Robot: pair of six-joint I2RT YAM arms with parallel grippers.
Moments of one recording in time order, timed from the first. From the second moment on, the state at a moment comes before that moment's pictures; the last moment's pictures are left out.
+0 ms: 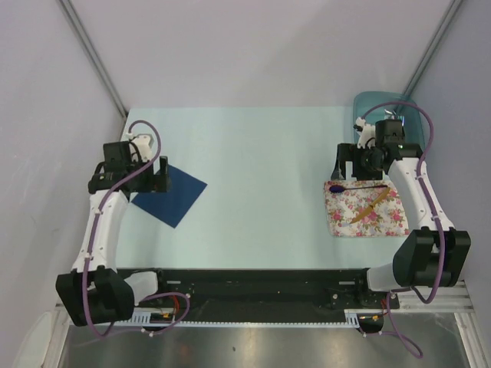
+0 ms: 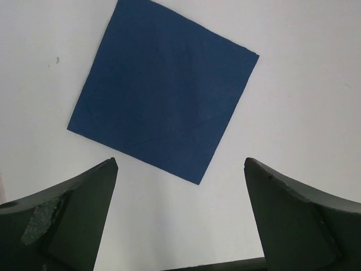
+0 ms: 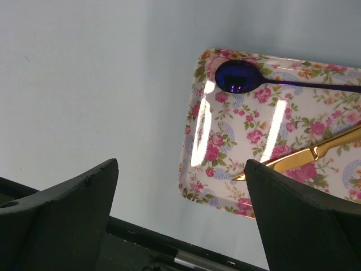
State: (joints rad) left arm 0.15 1.15 1.05 -0.74 0.21 0.12; right arm -0.03 1.41 1.28 -0.88 -0.33 -0.03
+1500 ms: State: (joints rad) left arm -0.41 1.90 1.25 -0.53 -0.24 -0.10; right arm -0.03 1.42 1.26 -0.89 -0.36 -0.02
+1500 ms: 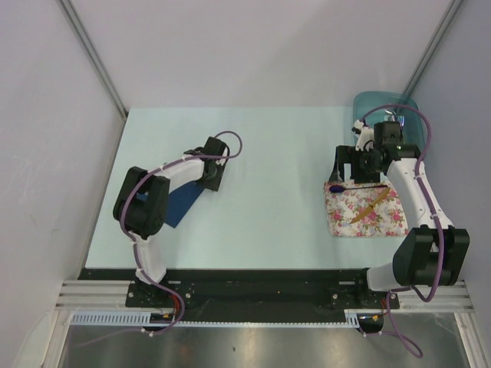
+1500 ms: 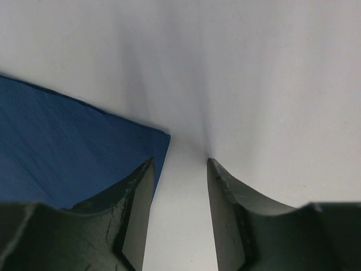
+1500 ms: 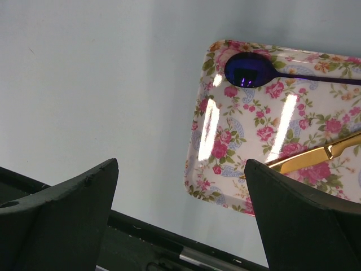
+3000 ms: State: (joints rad) left arm -0.67 1.96 1.48 -0.60 0.29 -0.66; right arm -0.08 1.41 1.24 -0.89 -0.37 -0.02
